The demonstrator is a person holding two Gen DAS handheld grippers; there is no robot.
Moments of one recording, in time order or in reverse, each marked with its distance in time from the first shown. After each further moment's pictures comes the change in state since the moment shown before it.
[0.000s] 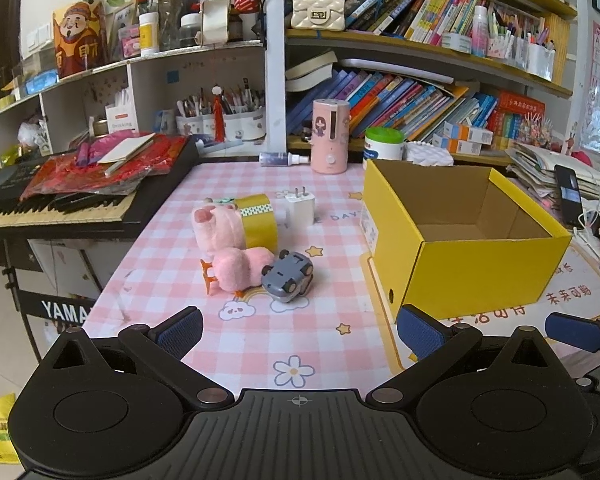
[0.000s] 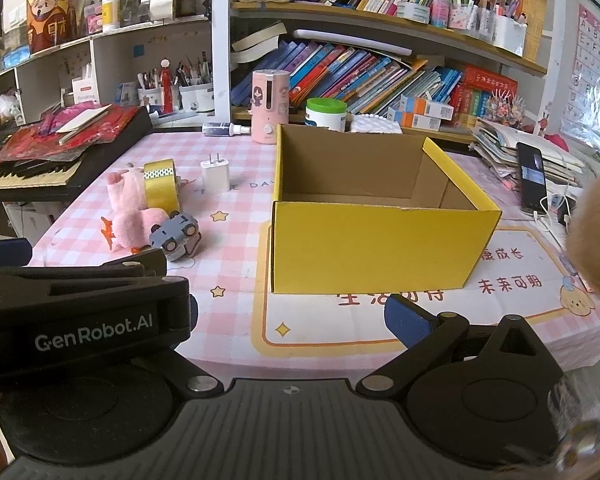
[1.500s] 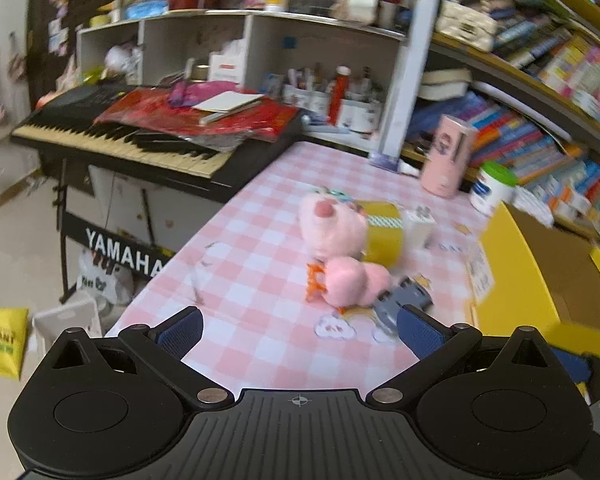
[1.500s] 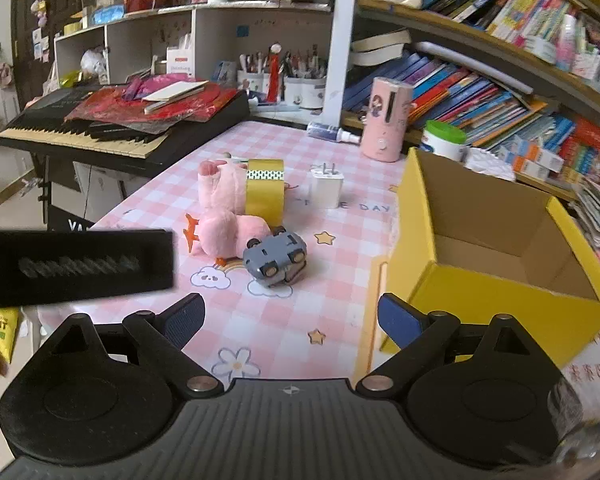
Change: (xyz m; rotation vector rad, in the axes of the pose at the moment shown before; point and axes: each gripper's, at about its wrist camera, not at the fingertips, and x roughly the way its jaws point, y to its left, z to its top) left arm 0.043 0.092 0.010 -0.320 0.026 0.174; right arm 0.064 0.068 0.030 -0.216 0.004 0.226
